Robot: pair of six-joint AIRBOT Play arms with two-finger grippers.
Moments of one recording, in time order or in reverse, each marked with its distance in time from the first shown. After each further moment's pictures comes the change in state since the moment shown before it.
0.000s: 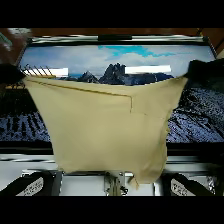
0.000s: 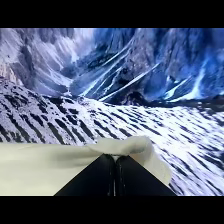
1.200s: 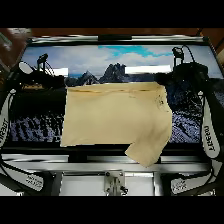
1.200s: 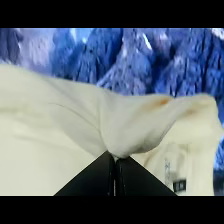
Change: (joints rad) left arm 0.003 -0.595 0.063 -0.236 0.224 0.110; right arm 0.108 -0.392 -0.057 -0.090 0.376 -0.048
